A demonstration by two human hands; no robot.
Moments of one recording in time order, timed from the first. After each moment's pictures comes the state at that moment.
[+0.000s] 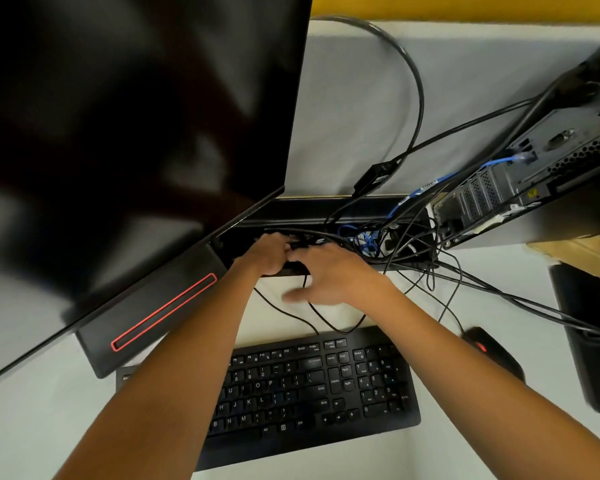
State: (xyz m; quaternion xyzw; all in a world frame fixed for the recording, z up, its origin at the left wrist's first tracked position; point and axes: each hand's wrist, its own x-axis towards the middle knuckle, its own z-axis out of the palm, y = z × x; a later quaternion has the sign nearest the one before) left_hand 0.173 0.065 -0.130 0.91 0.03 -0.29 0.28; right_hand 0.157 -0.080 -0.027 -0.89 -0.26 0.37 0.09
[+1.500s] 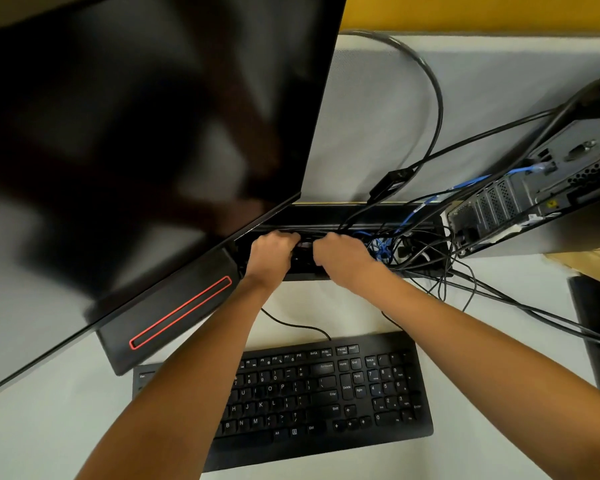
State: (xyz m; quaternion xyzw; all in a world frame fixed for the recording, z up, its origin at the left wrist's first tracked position) left_hand 0.151 0.071 -0.118 0.98 -0.01 -0.04 0.17; right_hand 0.182 -0.067 -0.052 -0.91 -0.30 0.27 -0.06
